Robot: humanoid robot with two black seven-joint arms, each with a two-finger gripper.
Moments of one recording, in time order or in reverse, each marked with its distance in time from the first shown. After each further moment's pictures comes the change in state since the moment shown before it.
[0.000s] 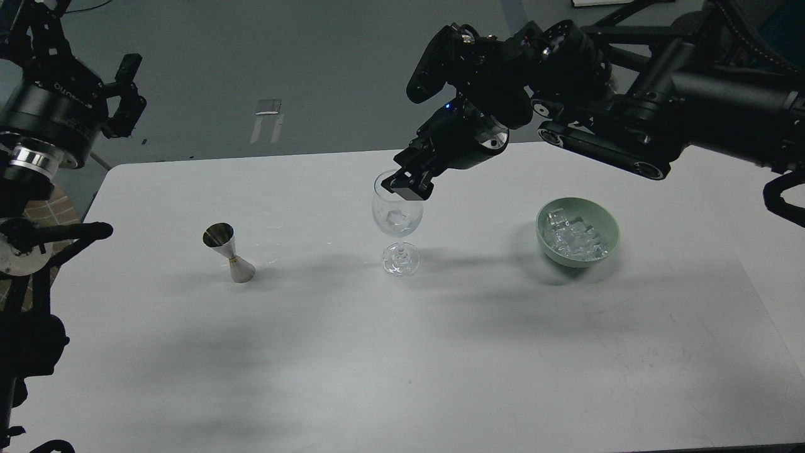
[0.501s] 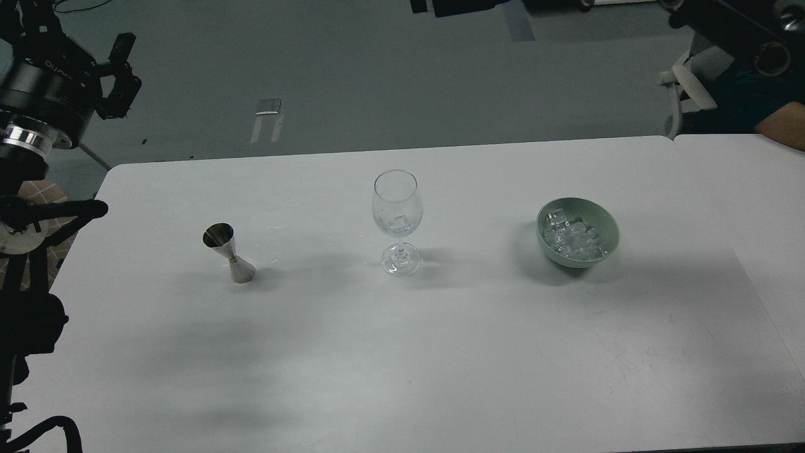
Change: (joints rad) left arm -0.106 0.000 0.007 0.075 -0.012 0.005 0.016; right arm -0.015 -0.272 0.321 -0.118 0.311 0.000 0.000
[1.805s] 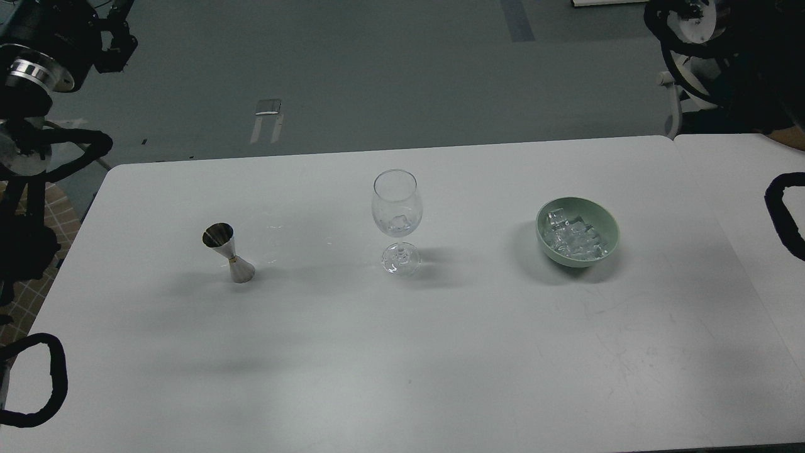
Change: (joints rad) left arm -0.334 0.084 0.234 0.470 -0.036 -0.012 -0.083; right arm -0.126 0.249 0.174 -0.506 1.027 -0.345 0.000
